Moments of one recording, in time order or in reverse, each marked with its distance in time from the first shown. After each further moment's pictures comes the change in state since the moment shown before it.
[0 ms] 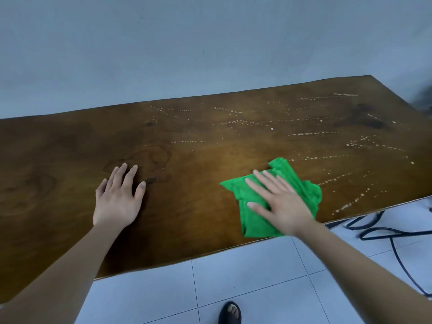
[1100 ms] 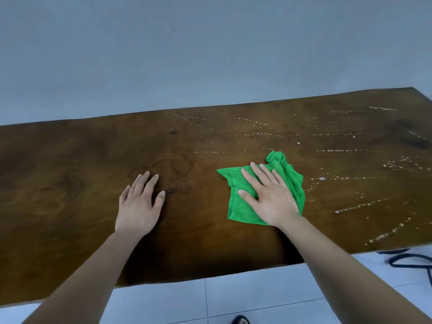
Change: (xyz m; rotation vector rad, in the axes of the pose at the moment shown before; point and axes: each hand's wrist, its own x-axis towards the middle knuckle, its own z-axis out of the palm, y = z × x) left_hand 0.002 -0.005 -0.002 -0.065 0.004 -0.015; right_hand 0.104 -0.048 0.005 -0.012 0.016 0.051
